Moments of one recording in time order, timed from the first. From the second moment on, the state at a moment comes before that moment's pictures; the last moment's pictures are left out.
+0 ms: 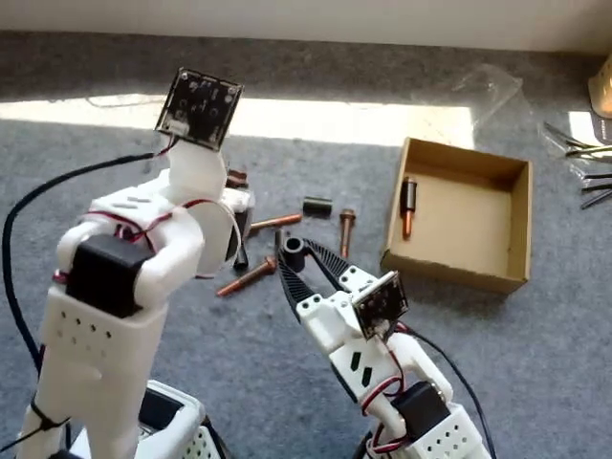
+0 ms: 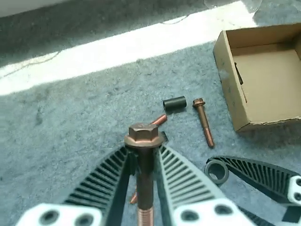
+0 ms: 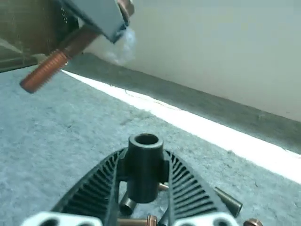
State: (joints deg) left arm 15.4 -43.3 10.7 82.0 3.1; right arm -39.5 -104.5 95.7 19.4 3.3
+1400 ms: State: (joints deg) left arm 23.1 -81.3 56.2 20.7 5.7; right arm -39.9 -104.4 95.7 15.5 3.3
